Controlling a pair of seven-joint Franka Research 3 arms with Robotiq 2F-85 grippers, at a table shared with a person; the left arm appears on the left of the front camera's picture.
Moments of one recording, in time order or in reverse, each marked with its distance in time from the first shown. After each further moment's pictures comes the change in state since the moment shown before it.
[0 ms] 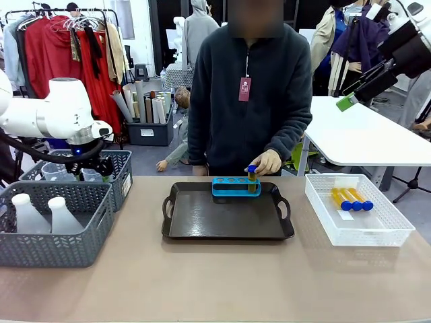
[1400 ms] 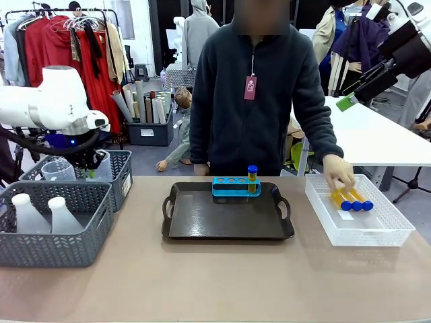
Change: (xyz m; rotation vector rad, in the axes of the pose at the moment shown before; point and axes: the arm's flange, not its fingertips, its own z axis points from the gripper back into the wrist) left arm -0.006 0.005 0.054 0.038 -0.045 -0.040; right arm 0.000 0.000 0.000 0.000 0.000 0.000
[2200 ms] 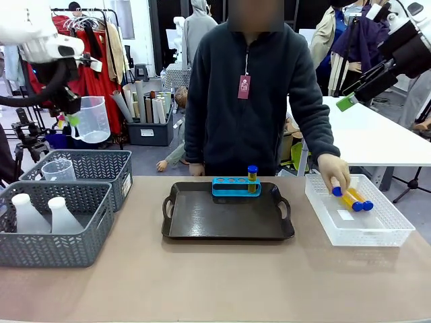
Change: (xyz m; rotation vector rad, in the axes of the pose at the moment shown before) left arm -0.034 0.001 0.201 -0.070 -0.075 -0.528; right arm 0.000 0.000 0.000 0.000 0.000 0.000
